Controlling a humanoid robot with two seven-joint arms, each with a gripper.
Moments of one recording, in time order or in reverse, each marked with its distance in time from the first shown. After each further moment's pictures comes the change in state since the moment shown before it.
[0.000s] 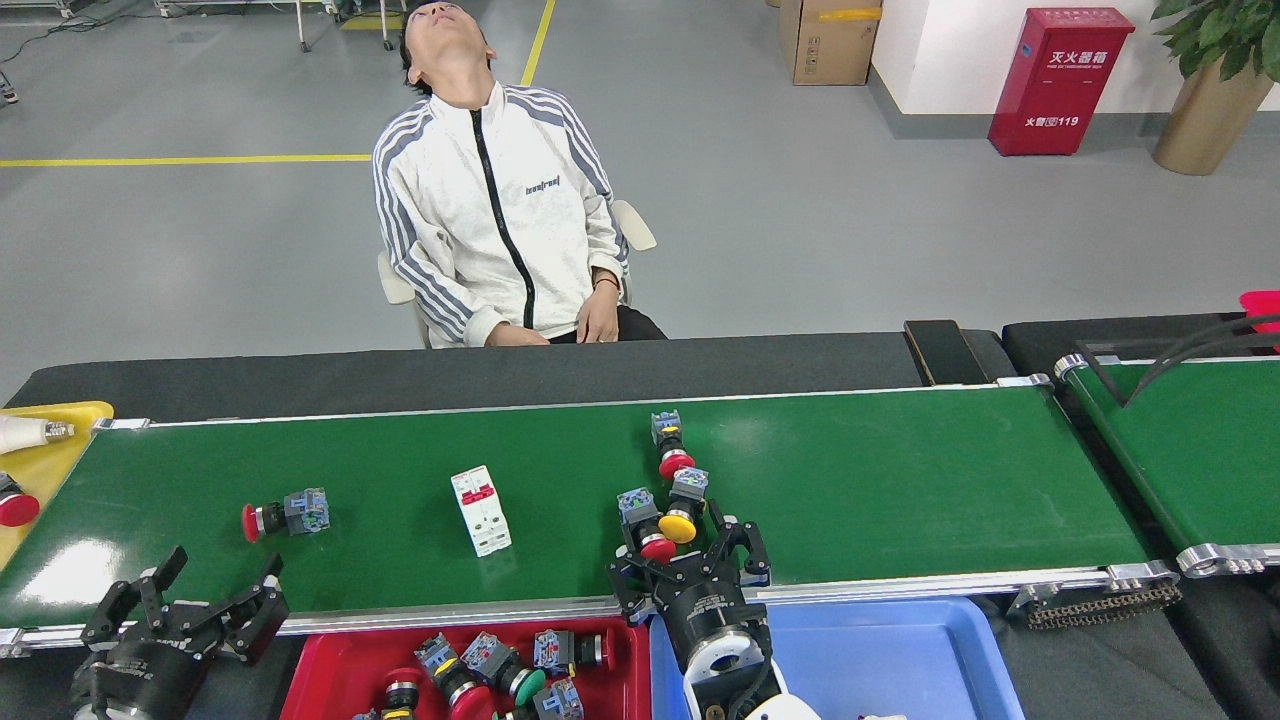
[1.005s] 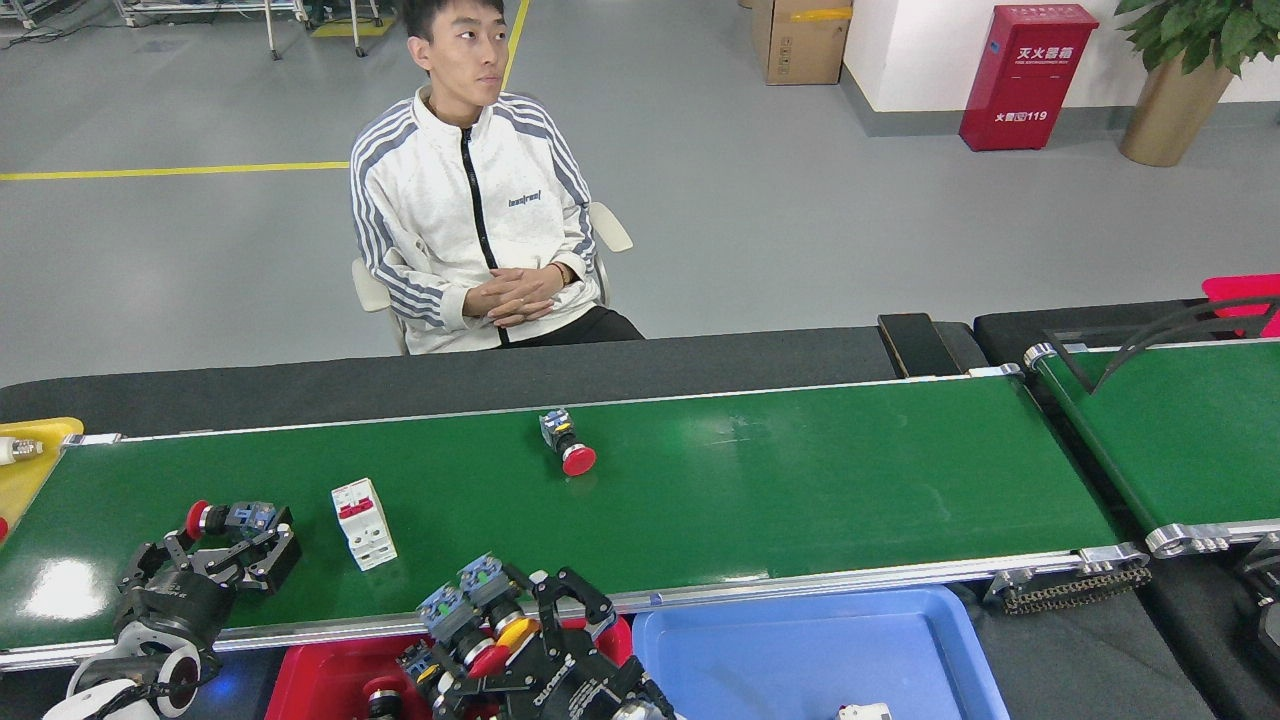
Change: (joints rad) left arm -0.157 0.020 -0.069 0.253 0.003 0.173 -0.005; right arm 0.088 -0.077 0.377 -0.383 0.032 -0.270 0.039
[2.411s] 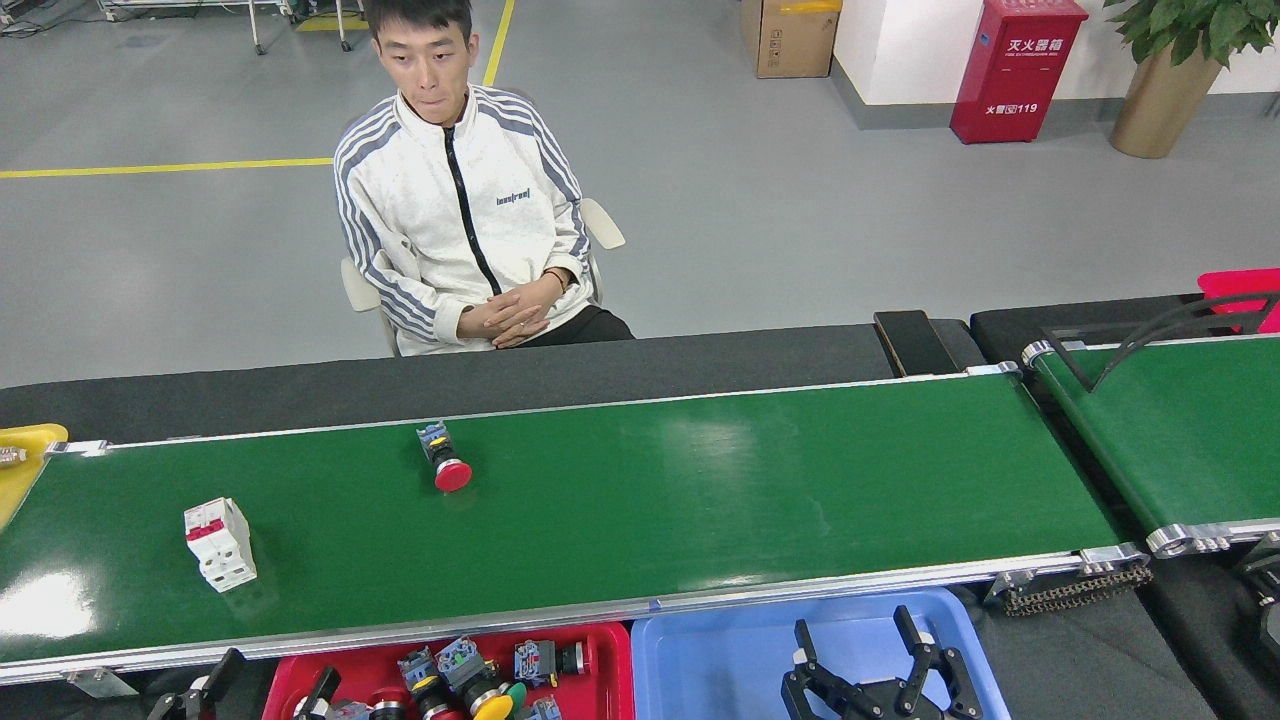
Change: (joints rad) left arm 0.545 -0.310 0.214 -0.719 0.106 -0.275 0.007; right arm 0.576 -0.126 -0.768 -0.278 0.077 -0.012 -0.175
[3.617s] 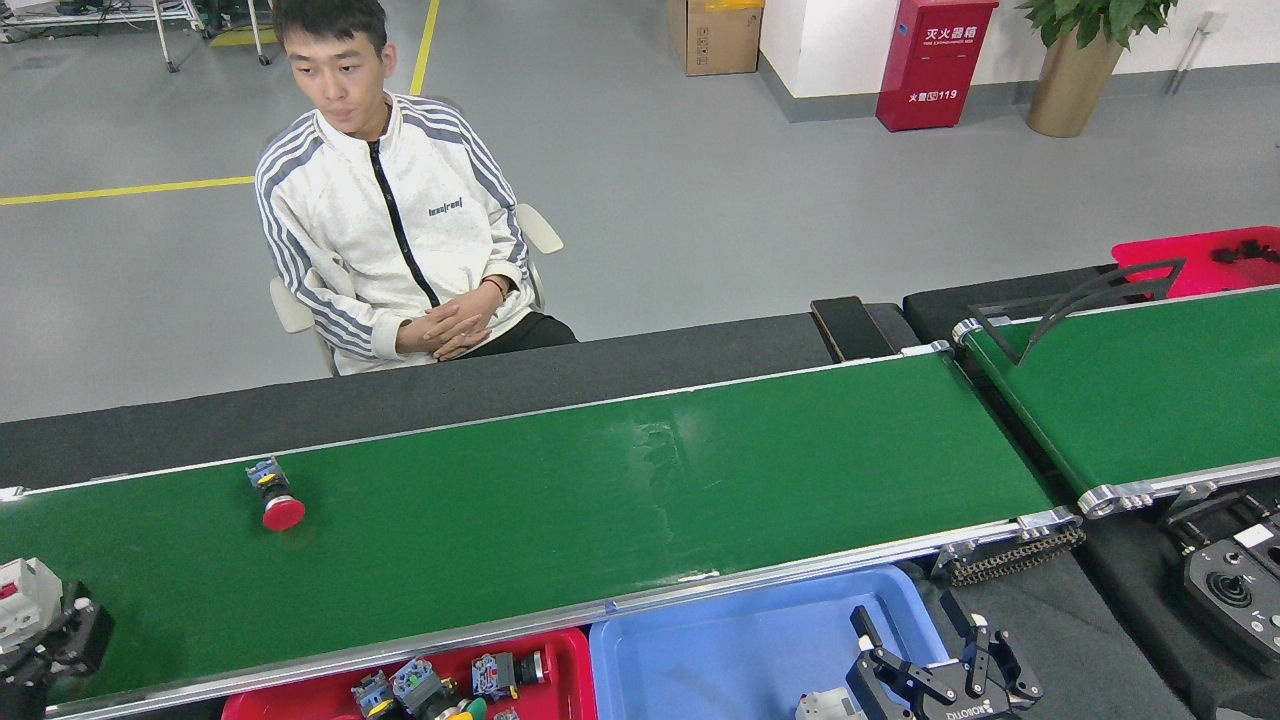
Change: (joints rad) left arm -0.403 0.399 0.024 0.638 -0.005 0.478 0.005; right arm -0.027 -0.001 -0.202 0.049 -0.170 -0.278 -0.005
